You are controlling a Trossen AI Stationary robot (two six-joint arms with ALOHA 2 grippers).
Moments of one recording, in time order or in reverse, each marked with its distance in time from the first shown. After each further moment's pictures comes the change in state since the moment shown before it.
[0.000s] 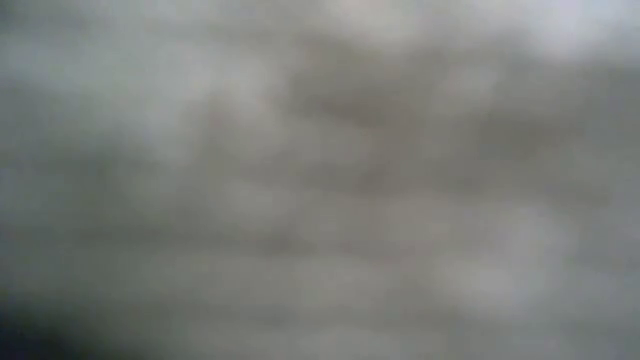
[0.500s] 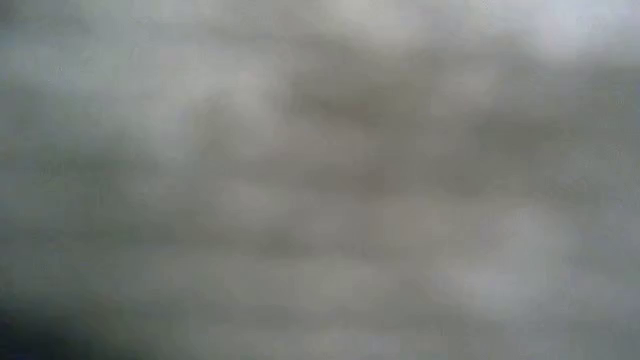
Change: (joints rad) left arm -0.293 -0.278 -0.116 0.022 -0.277 0.000; right arm 0.237 0.314 0.394 -0.550 0.057 0.299
